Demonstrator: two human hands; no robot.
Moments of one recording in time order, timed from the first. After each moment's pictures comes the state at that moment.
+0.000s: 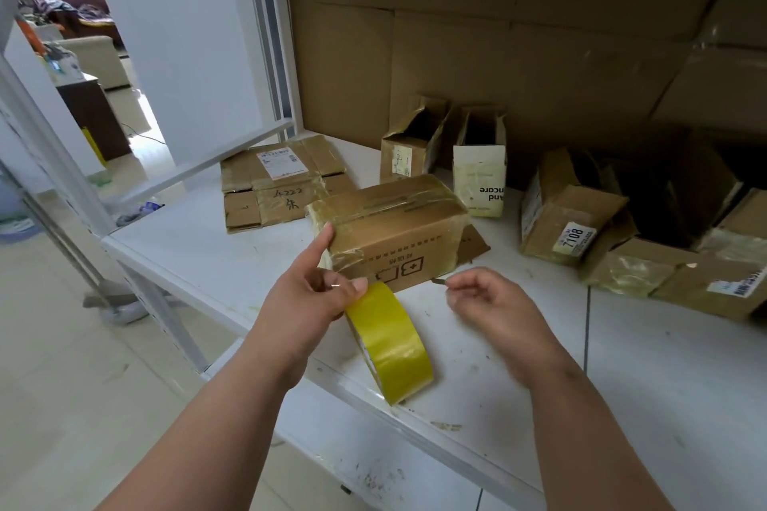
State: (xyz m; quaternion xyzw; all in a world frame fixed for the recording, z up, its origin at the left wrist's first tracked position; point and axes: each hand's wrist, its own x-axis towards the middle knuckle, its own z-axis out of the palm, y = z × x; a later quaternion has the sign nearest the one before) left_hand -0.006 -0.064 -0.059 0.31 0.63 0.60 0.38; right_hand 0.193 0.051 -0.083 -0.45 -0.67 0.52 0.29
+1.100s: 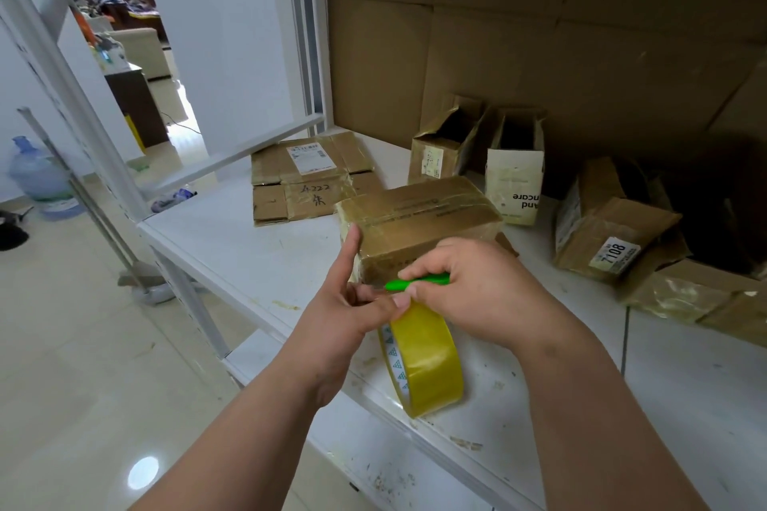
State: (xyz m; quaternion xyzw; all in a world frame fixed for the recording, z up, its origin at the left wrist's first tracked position) left_hand 0.010 -0.065 -0.062 0.30 0.53 0.66 0.44; right_hand 0.139 0.036 -0.008 -0.35 -0.90 0.25 0.12
